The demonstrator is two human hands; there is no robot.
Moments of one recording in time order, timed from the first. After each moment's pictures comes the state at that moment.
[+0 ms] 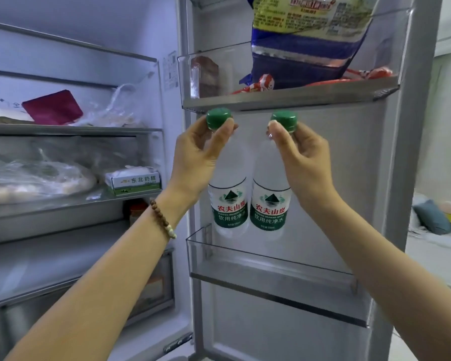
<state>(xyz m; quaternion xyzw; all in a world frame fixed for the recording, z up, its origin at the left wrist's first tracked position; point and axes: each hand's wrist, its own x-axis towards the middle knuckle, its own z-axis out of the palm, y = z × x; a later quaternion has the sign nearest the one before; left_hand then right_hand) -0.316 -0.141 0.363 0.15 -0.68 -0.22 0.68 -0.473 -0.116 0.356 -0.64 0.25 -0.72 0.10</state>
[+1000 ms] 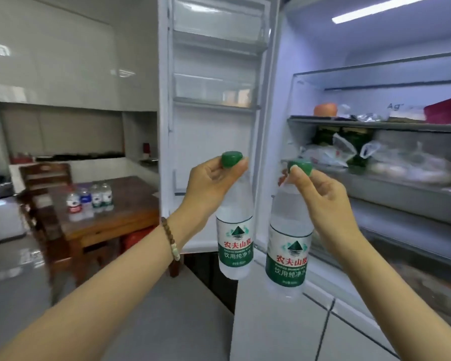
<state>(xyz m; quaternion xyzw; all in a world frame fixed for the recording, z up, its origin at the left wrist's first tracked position) -0.172 0.323 0.302 0.60 -0.28 0.12 0.74 -0.248 0.161 0.295 -0.72 -0.10 -0.36 0.59</state>
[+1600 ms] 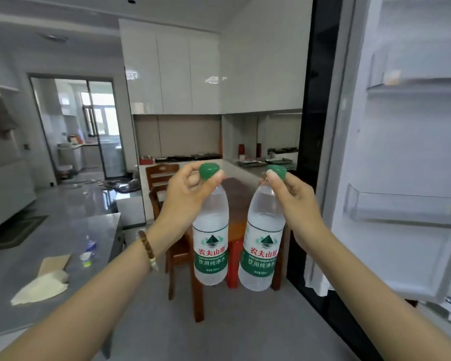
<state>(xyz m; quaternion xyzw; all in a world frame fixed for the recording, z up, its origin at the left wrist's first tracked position) 0.015 0.731 0.275 0.70 -0.16 0.29 0.63 0.039 0.549 0.259 -0.67 -0.20 -0.21 0.68</state>
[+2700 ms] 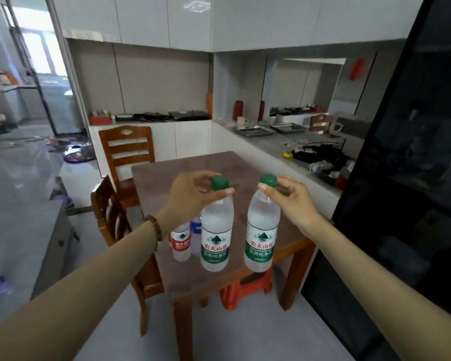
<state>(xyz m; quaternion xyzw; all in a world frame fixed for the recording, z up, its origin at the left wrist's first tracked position) 0.718 0.927 0.152 0.80 -0.15 0.17 0.56 0.736 0.706 0.139 -0.78 -0.16 -0.15 0.58</state>
